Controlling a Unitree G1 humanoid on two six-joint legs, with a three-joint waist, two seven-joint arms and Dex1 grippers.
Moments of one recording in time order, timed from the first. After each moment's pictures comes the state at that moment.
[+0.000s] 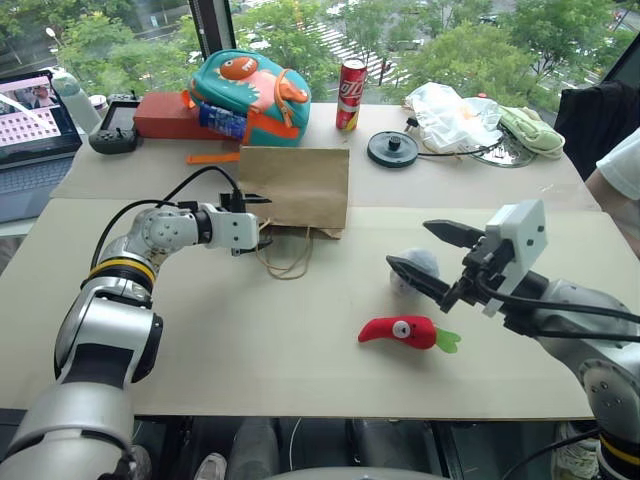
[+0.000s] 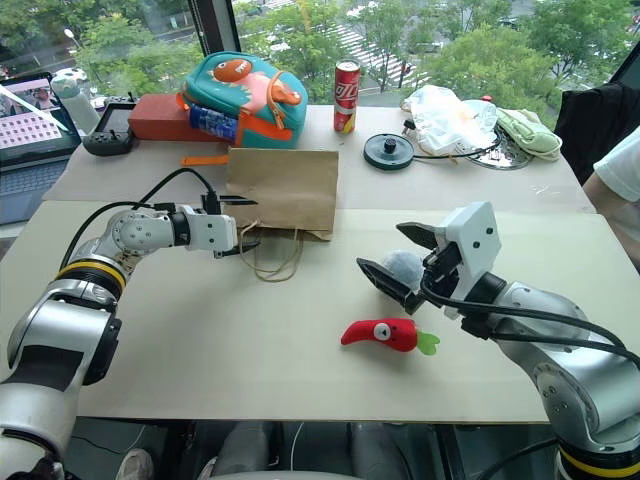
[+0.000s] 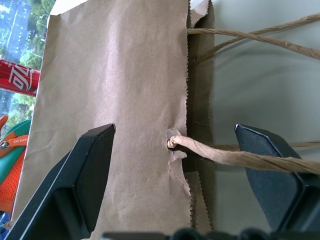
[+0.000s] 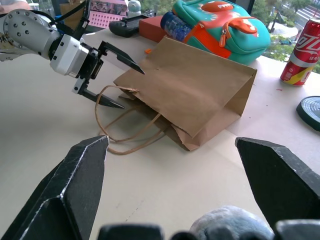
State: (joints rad) left arm -1.04 0.59 -0.28 1.29 0.41 -1.00 -0.72; right arm -0.13 -0.71 -0.22 -0.76 0.77 0.77 0.43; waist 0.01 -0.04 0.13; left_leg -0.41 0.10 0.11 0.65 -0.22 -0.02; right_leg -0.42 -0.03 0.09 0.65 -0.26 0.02
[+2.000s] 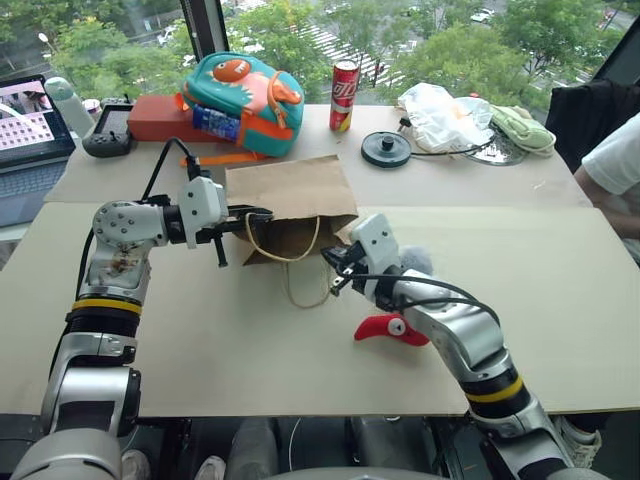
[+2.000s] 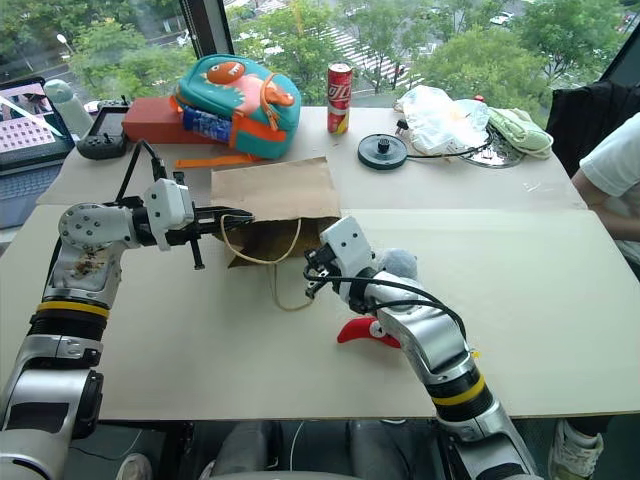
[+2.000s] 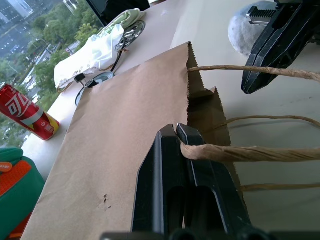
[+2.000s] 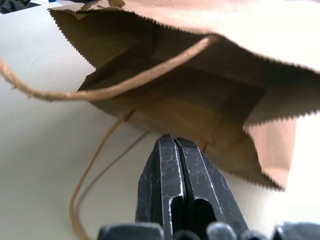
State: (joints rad) left arm -0.69 0.64 -0.02 0.41 -0.19 -0.27 -1.23; right arm -0.44 -0.28 0.31 -0.27 0.30 0.66 0.30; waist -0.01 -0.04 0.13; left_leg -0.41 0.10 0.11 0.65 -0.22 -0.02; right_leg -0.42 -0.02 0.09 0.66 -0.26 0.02
